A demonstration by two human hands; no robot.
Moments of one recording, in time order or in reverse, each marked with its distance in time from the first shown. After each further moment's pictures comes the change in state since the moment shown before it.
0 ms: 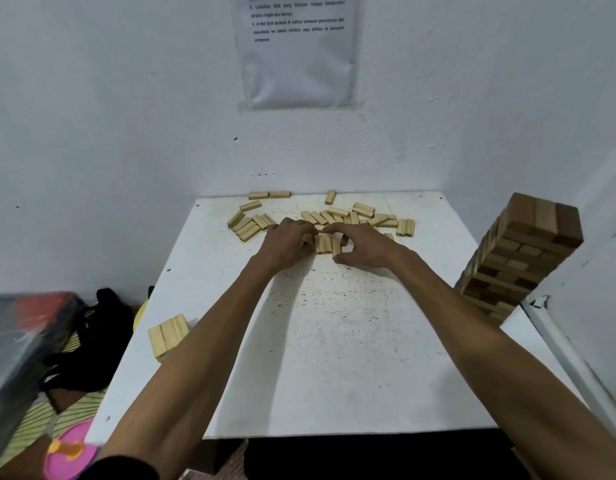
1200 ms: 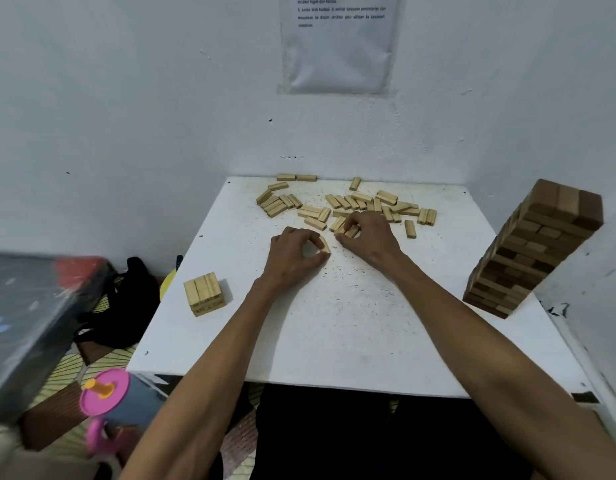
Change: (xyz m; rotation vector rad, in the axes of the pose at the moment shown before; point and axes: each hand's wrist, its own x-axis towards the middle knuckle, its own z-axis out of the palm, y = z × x) left_hand -0.097 0.008 0.023 -0.388 0.271 -0.188; right_hand -0.008 -0.027 0.050 0.023 0.413 0.041
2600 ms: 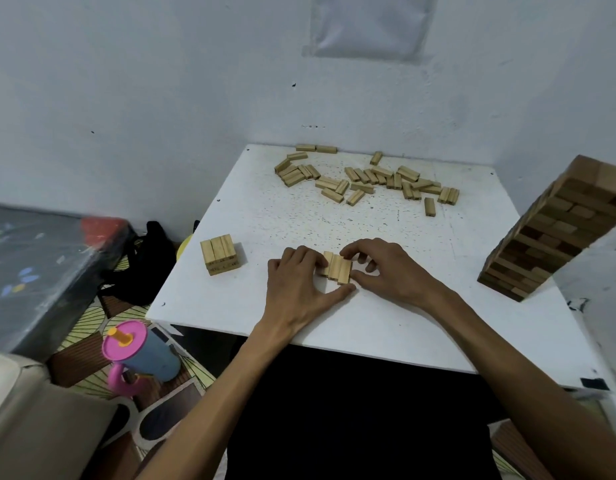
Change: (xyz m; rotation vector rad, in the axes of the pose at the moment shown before) left_hand -0.127 0.026 0.008 0.214 0.172 -0.020; right_hand -0.113 -0.024 -0.026 0.171 -0.396 -0.245
